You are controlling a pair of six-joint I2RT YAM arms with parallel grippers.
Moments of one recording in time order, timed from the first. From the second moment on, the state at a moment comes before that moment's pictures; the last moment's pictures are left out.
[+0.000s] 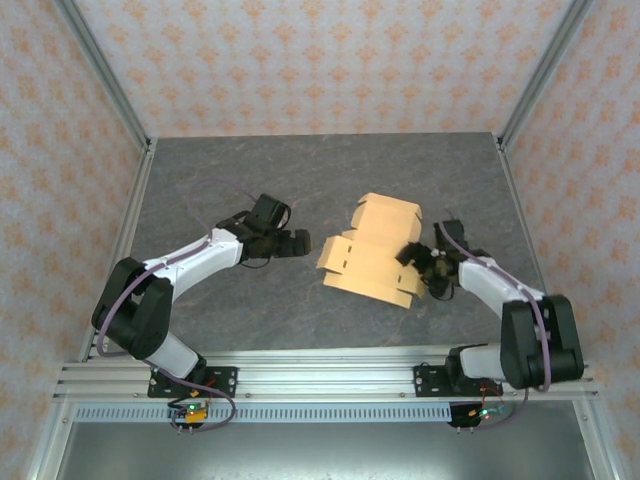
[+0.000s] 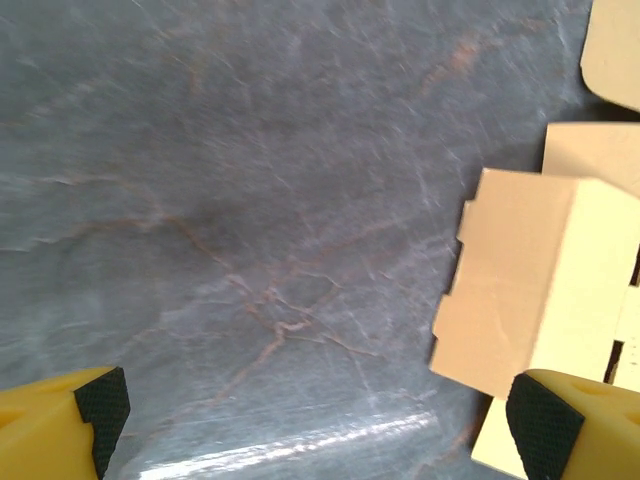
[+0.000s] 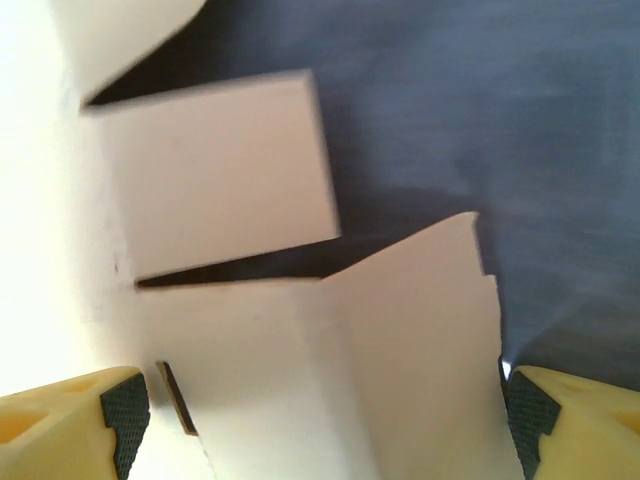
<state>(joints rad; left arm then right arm) -0.48 1.55 1.01 -0.50 -0.01 -0.57 0.18 1.36 0.64 -0.37 -0.29 0.80</state>
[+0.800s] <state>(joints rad) -0.22 1.59 1.00 -0.54 -0.04 -0.76 0.42 1.89 1.31 -0.41 -0.44 0.38</state>
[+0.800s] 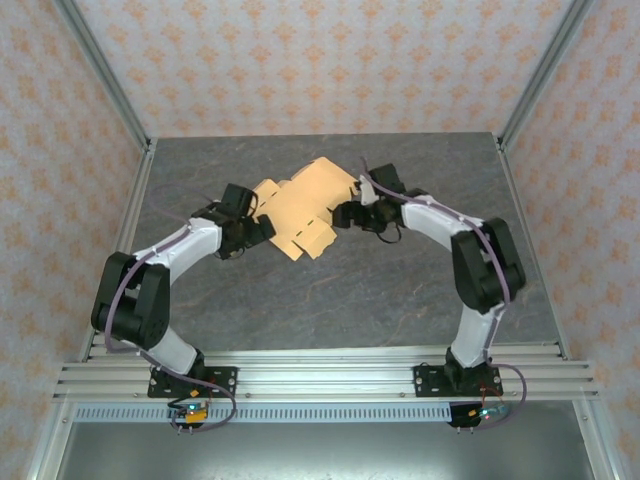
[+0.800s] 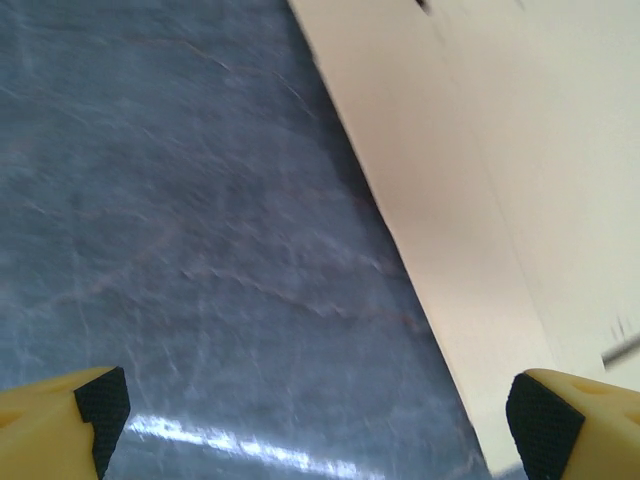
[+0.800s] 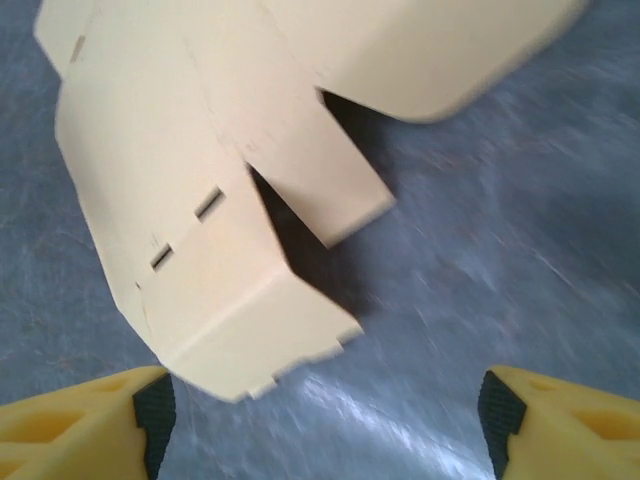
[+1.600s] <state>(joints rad) -0.19 1.76 1.03 -0.37 0.12 -0.86 0.47 2.17 1.42 -0.27 -0.82 0.47</state>
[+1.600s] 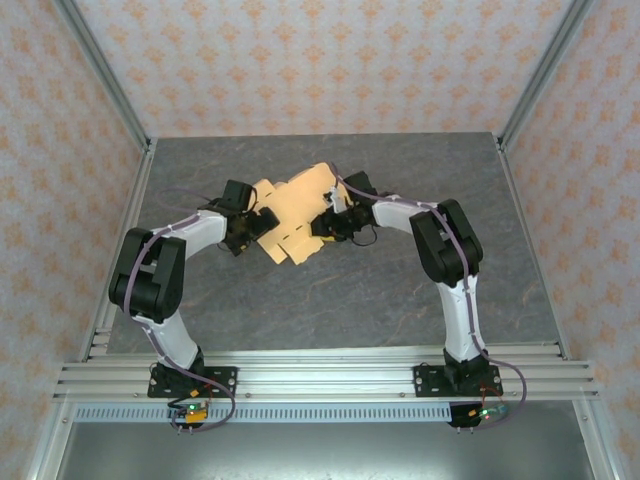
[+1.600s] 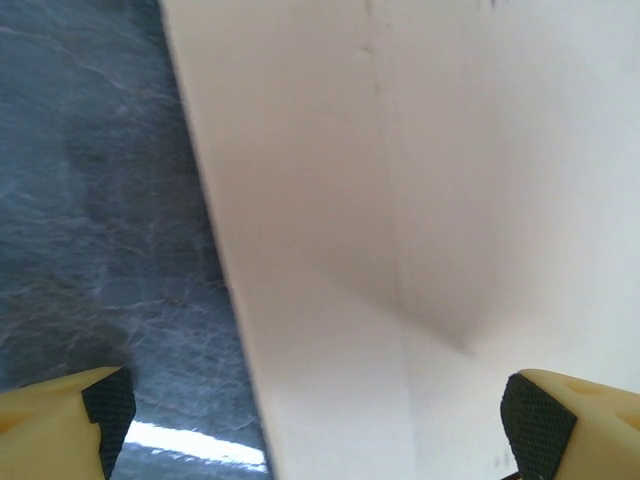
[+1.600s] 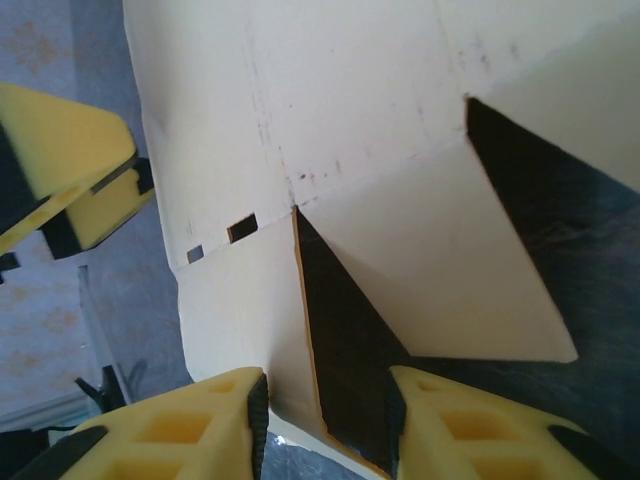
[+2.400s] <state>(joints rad) -0.15 1.48 1.03 -0.41 0.13 -0.88 0.50 1.92 1.56 -0.66 -0.31 0.22</state>
